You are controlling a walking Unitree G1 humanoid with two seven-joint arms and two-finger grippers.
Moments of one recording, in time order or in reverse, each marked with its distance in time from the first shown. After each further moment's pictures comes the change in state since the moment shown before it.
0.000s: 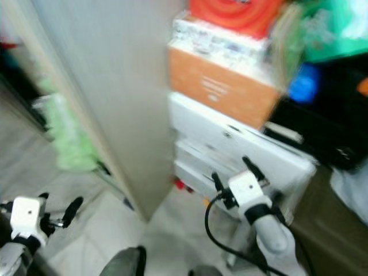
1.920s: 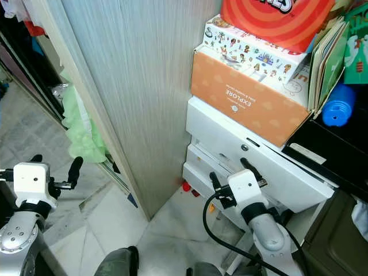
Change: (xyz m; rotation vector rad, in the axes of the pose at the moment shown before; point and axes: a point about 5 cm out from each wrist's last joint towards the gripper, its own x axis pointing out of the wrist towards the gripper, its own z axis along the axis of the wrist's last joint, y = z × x) left arm 0.021 -0.023 0.071 0.065 -0.229 0.146; right arm 0.004 0.004 0.001 0.070 0.018 -0.006
